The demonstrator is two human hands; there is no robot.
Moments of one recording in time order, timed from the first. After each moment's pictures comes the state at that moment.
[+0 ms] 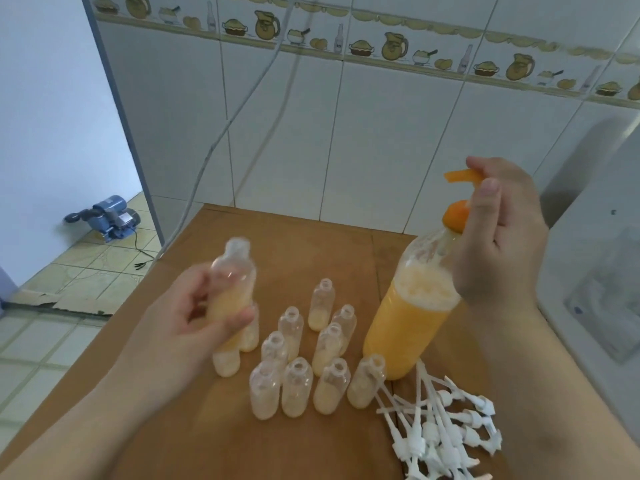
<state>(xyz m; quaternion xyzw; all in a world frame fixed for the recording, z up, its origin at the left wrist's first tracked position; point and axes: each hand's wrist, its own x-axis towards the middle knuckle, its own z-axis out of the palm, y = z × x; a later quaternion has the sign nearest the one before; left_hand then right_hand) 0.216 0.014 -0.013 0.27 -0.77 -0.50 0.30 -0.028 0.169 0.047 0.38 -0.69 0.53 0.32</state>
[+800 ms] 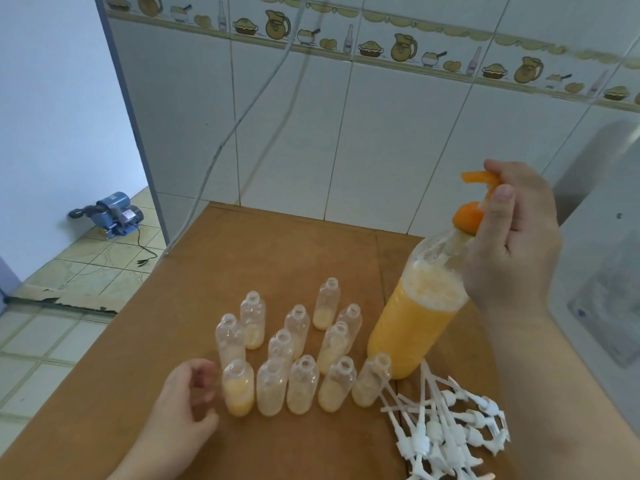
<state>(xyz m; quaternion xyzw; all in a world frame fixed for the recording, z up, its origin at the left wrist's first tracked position) 0.253 0.004 -0.170 0.39 -0.74 -0.49 0.25 -0.030 0.171 0.043 0.38 -0.69 0.50 0.36</state>
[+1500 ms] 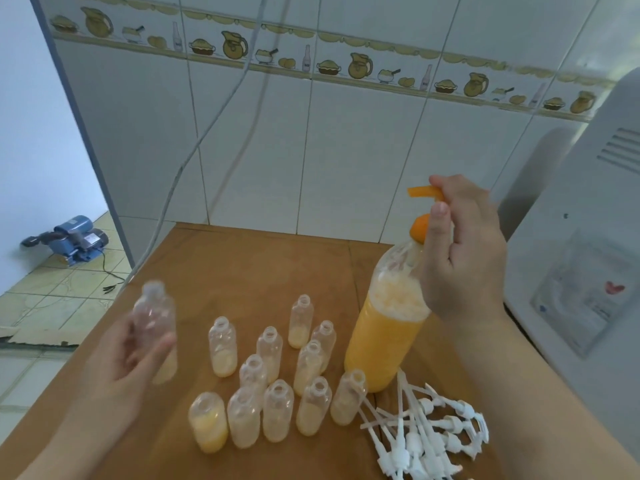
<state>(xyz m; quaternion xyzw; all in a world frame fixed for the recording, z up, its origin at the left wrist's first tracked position) 0.230 -0.032 -0.078 0.35 -0.75 -0.43 0.36 -0.031 0.173 0.046 0.41 -0.72 0.43 0.37</state>
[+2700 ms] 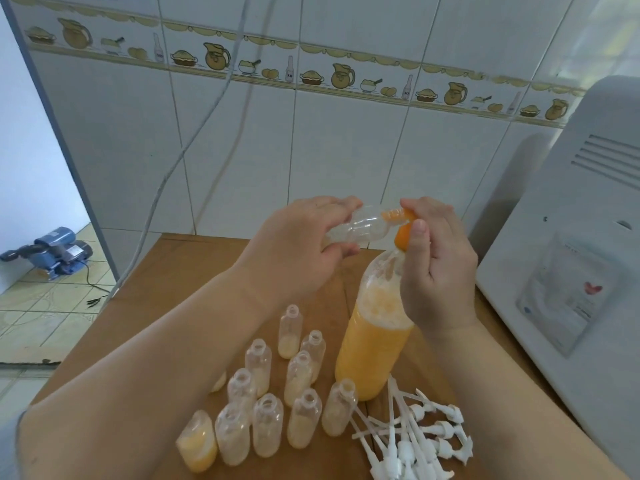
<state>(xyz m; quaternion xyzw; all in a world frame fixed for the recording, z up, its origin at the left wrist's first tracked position) 0.075 0.033 0.071 0.03 -0.93 -0.18 0.30 -0.035 0.168 0.039 0.41 -0.71 0.48 0.33</state>
